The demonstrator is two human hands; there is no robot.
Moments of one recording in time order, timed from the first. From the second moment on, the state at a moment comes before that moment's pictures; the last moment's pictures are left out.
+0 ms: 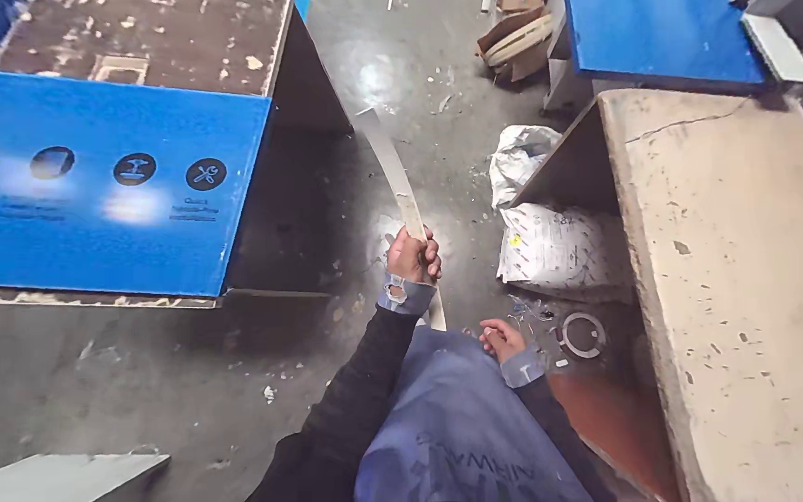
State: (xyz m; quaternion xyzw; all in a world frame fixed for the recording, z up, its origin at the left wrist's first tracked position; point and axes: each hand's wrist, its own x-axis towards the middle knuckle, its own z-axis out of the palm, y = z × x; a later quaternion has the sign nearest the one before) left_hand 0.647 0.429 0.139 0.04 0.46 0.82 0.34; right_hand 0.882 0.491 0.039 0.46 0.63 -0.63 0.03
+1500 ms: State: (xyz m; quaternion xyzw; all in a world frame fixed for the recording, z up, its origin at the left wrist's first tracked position) left_hand 0.649 0.420 0.123 0.15 0.45 0.77 0.42; right_hand 0.880 0.563 0.048 0.54 0.51 -0.67 -0.12
